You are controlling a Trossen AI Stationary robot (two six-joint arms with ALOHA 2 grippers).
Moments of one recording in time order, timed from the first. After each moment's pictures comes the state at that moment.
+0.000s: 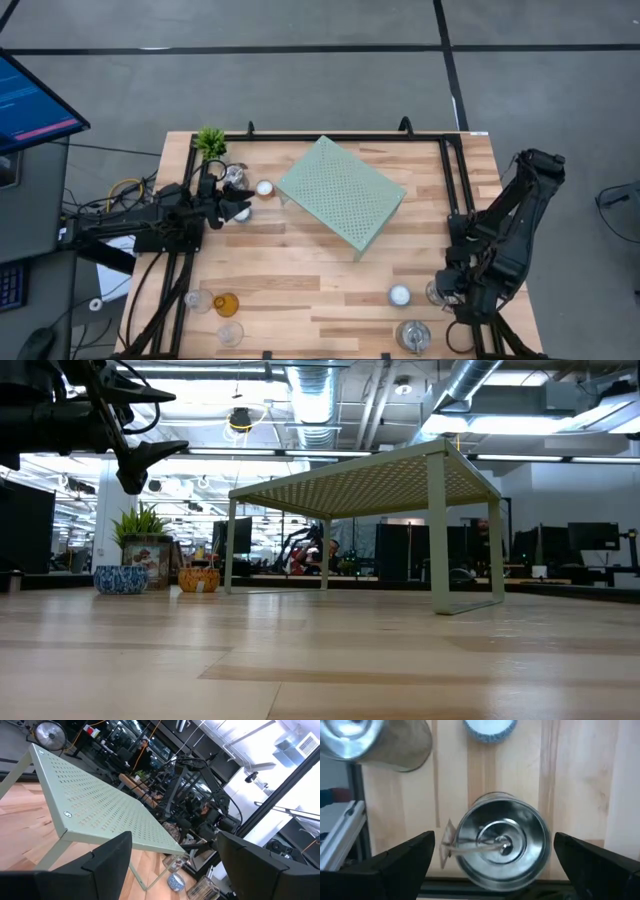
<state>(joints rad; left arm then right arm) 0.18 0.21 0.01 0.36 0.07 -0.69 1.10 1.25 0.90 -1.06 0.16 1.08</state>
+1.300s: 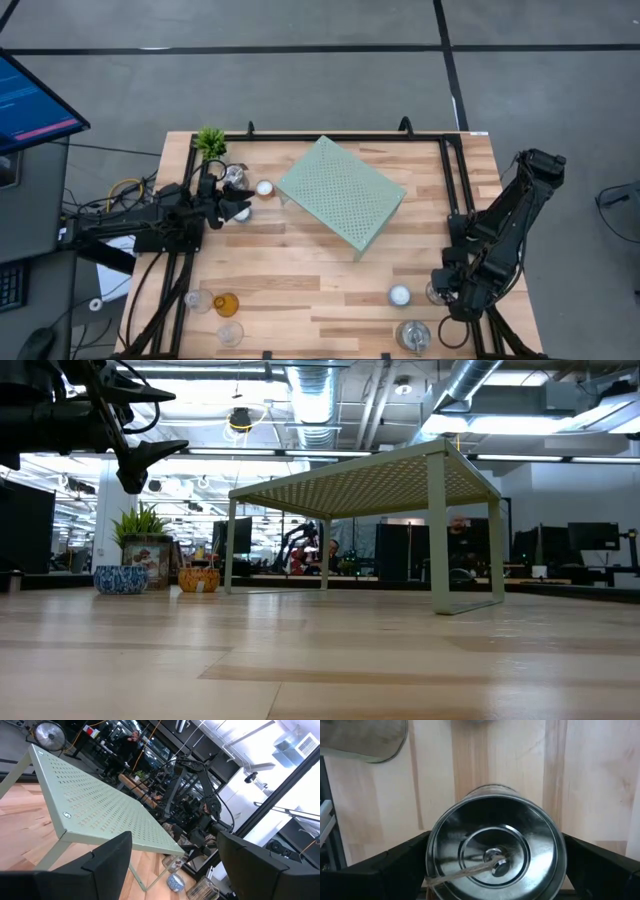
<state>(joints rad) 0.18 0.21 0.01 0.37 0.07 -0.69 1.08 1.25 0.76 -0.93 0.11 1.08</state>
